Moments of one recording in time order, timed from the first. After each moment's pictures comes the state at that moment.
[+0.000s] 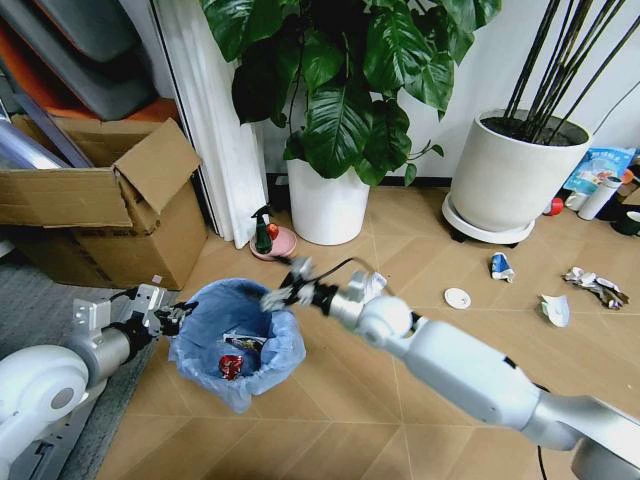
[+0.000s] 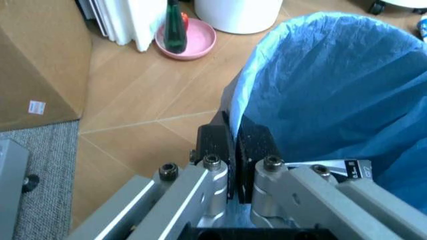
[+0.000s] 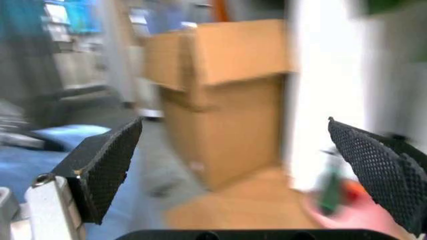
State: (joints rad) left arm 1.47 -0.54 -0.68 -2.13 -1.08 0.52 -0.09; right arm -0.57 0.99 -0.31 1.57 0.81 0.12 -0.26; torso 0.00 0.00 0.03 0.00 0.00
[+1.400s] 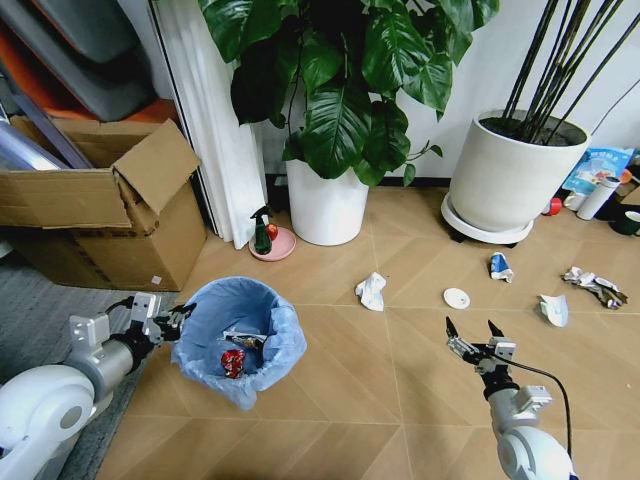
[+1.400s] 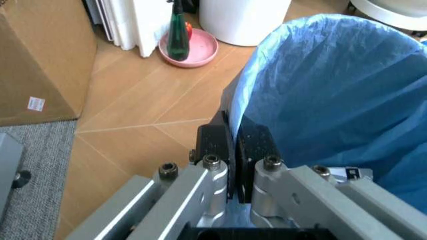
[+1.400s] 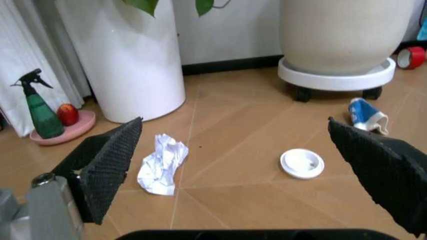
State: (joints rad) left arm 1.52 -0.69 -0.71 -2.17 -0.97 0.52 -0.09; right arm -1.49 1.22 0.63 1.67 0.48 0.23 -0.06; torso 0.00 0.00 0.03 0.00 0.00
